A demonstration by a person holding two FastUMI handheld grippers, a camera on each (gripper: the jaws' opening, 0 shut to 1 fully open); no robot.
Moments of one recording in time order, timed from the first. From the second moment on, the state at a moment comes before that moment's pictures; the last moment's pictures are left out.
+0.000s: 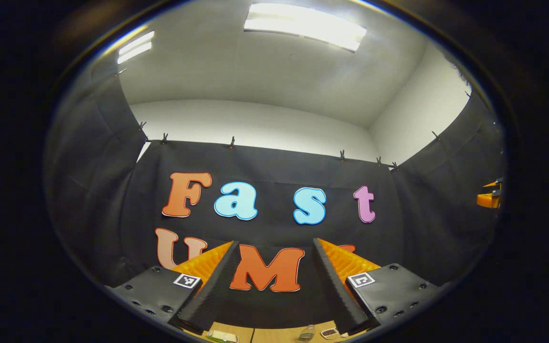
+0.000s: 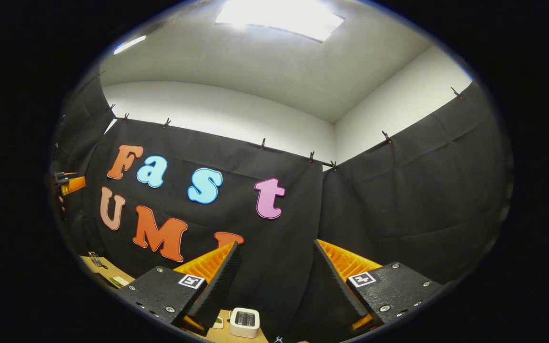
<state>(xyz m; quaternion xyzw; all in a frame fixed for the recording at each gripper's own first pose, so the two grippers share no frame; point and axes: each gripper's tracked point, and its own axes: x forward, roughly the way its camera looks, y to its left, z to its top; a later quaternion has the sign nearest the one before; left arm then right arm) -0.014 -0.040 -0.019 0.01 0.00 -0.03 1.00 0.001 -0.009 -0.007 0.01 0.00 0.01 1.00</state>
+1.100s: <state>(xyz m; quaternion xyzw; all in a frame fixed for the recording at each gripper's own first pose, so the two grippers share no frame) -0.079 -0.112 -0.238 -0.05 0.31 -0.02 0.95 -0.015 -0.023 -0.054 0.02 0.02 0.04 1.00</state>
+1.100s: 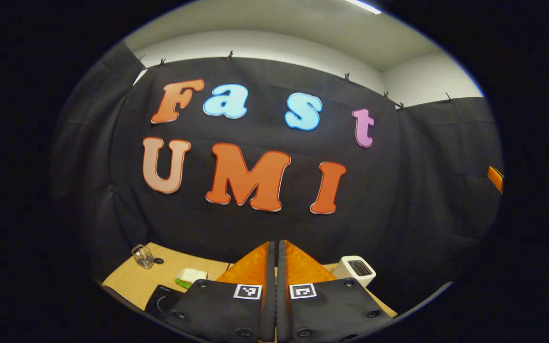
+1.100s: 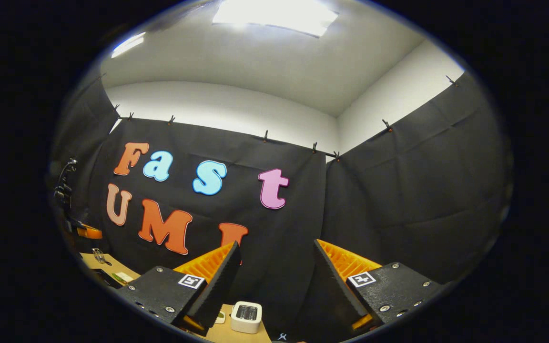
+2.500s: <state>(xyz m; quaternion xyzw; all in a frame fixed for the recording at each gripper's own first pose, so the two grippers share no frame) -0.437 -0.177 -0.478 -0.13 0.79 0.11 0.58 -0.037 -0.070 -0.188 0.06 0.11 0.06 0.99</state>
